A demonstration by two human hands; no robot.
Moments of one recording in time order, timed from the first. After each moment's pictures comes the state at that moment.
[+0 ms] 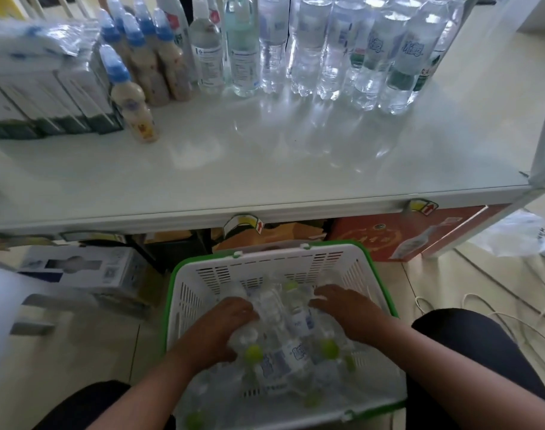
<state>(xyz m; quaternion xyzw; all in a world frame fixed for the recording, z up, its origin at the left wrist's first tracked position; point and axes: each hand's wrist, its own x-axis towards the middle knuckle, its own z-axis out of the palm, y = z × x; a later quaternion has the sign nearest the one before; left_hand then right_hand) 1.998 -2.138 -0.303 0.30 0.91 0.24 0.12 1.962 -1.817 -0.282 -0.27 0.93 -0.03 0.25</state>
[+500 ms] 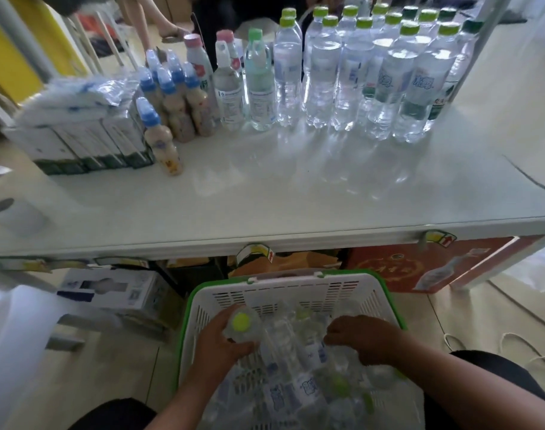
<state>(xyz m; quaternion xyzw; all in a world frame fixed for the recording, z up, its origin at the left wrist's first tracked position) 2.001 -2.113 -0.270 -0.18 0.80 0.57 0.06 1.930 -1.812 -0.266 -0.39 0.86 0.03 0.33</state>
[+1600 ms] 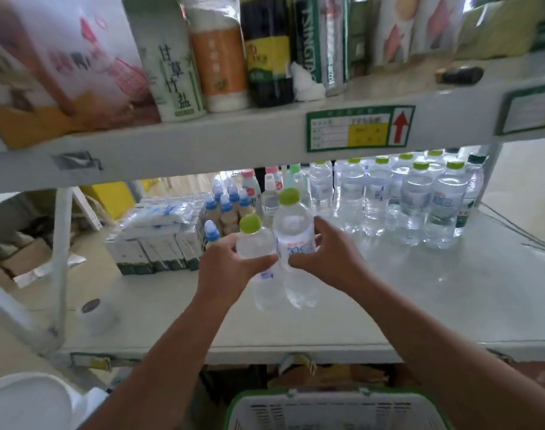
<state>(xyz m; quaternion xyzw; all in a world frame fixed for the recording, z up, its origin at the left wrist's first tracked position) 1.852 -2.140 0.018 -0.08 0.88 0.43 -0.20 1.804 -1.960 0.013 -0.14 0.86 -0.49 -0.05</state>
